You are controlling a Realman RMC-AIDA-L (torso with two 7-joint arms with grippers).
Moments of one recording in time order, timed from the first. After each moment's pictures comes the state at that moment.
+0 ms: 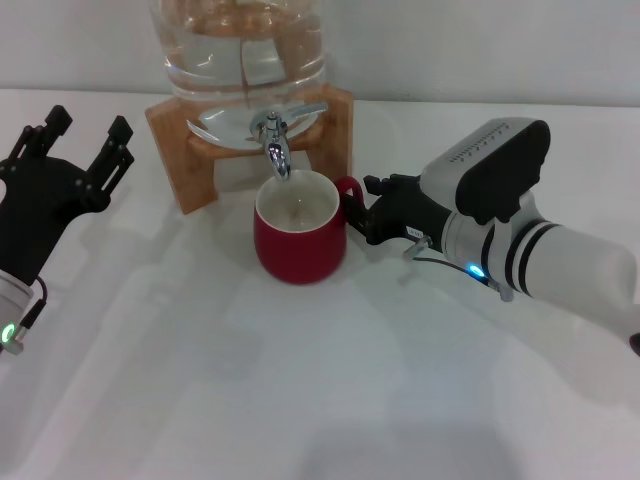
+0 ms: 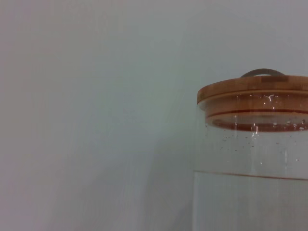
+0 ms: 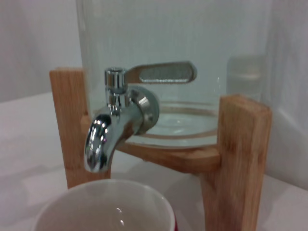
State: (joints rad) left arm -0.21 -2.09 1.54 0.45 -2.93 -1.17 2.67; right arm 0.82 2.03 0.59 0.54 -2.42 -0.35 0.28
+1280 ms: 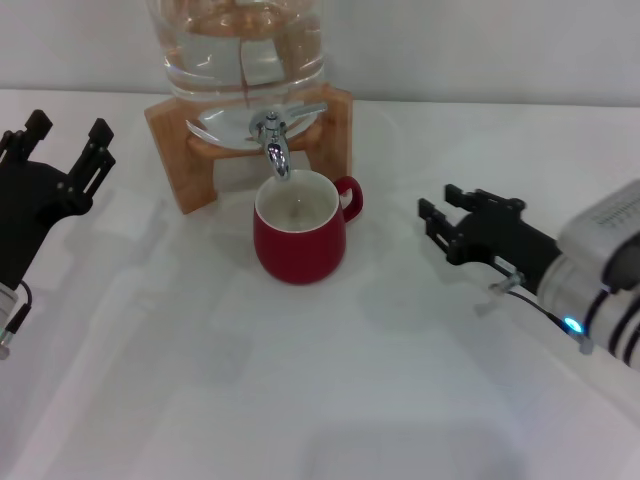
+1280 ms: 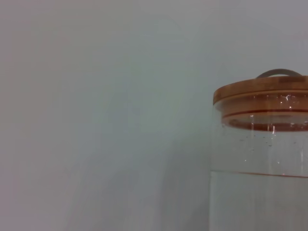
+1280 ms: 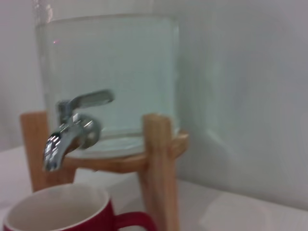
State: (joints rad) left arm -0.20 -2.09 1.52 0.45 -2.93 -1.17 2.67; right arm 0.52 1.98 0.68 0.57 -2.54 -0.67 0.28
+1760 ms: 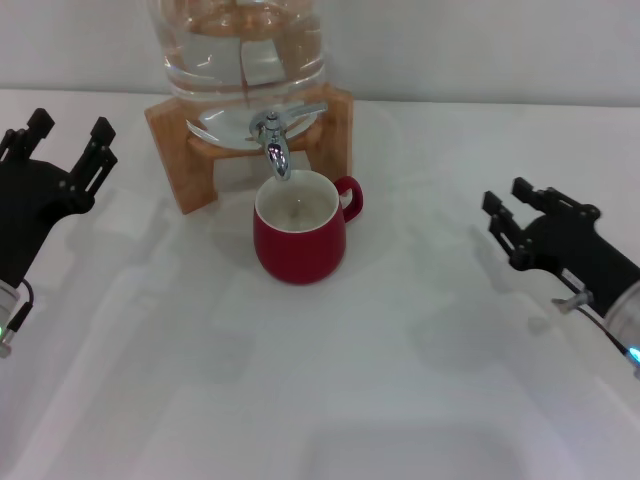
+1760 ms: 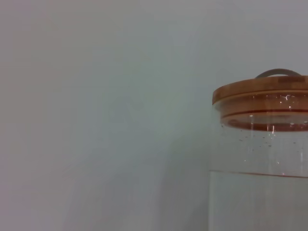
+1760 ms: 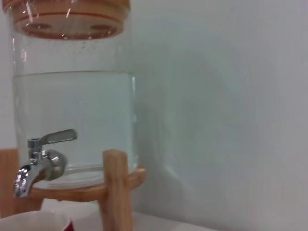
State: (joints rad) left arm -0.20 -2.09 1.52 0.45 -2.93 -1.17 2.67; right arm 0.35 1.99 0.83 0.55 -2.69 -0.88 0.24
